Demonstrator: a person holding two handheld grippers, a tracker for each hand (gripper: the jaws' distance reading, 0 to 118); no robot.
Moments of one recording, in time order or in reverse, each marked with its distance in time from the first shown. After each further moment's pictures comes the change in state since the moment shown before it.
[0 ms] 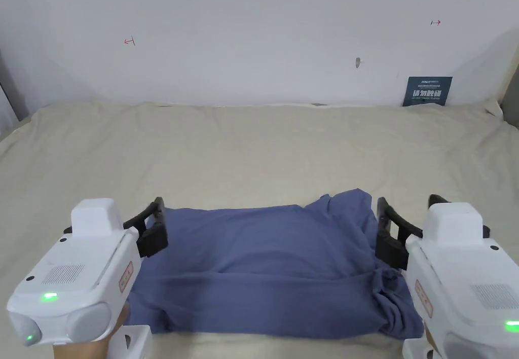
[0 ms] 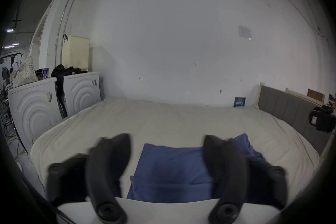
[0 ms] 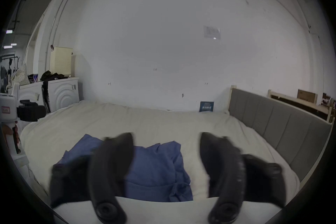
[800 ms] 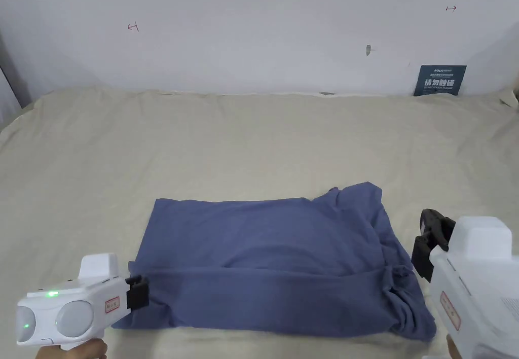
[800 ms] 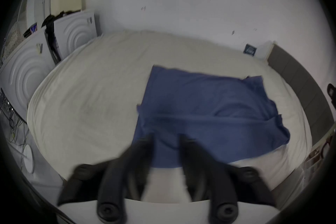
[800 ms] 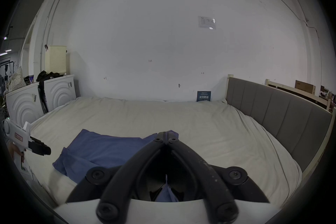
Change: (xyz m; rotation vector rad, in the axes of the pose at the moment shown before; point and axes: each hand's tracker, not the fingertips) left arm -0.091 -0.100 -0.054 -0.656 0.015 0.053; right arm 0.013 -0.022 -0.028 -0.107 -0.011 -0.056
